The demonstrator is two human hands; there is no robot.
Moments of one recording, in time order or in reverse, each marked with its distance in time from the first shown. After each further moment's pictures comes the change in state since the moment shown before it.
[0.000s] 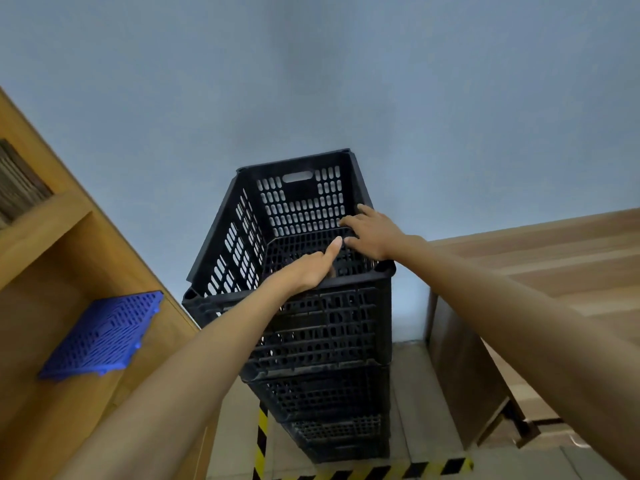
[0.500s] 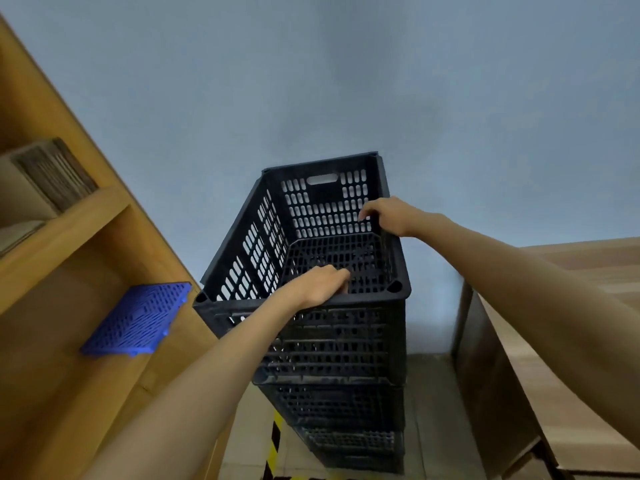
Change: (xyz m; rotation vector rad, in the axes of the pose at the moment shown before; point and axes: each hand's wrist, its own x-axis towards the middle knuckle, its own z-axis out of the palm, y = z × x) left_hand 0.005 -0.009 0.002 0.124 0.003 0.086; right_hand 0.058 0.035 -0.028 0.199 -0.049 -0.138
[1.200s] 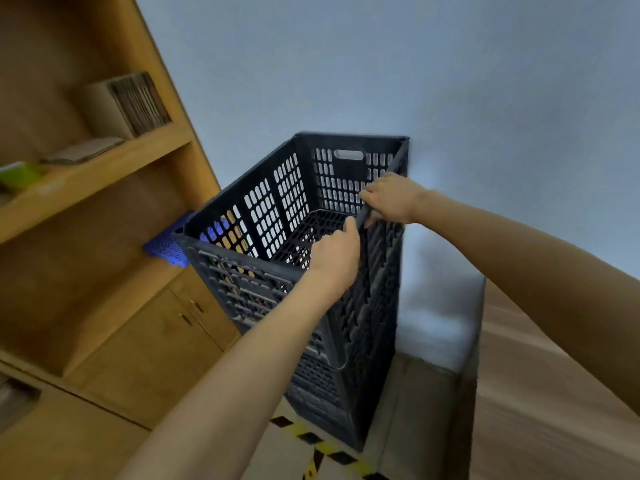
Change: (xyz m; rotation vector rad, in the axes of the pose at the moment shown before) left_hand 0.060 0.143 0.054 0.361 0.509 -0.494; right_hand 0.024 0.072 -0.032 -0.754 0.063 -0.779
